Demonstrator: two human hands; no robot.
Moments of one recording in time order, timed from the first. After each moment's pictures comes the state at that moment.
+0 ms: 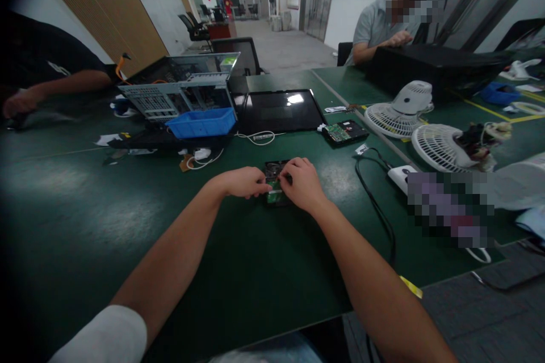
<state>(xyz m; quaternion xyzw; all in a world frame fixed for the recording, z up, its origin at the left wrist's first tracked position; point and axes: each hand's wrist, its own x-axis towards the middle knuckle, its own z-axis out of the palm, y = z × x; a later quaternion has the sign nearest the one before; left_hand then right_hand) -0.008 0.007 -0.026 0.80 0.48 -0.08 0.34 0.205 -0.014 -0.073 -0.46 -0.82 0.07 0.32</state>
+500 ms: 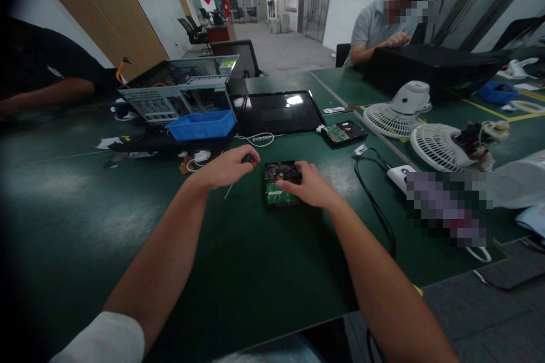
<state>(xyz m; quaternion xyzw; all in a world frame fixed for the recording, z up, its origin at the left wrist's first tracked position) -0.037 0.006 0.000 0.80 0.51 0.18 0.26 0.235 -0.015 -0.061 -0.58 -0.75 0.24 0.22</state>
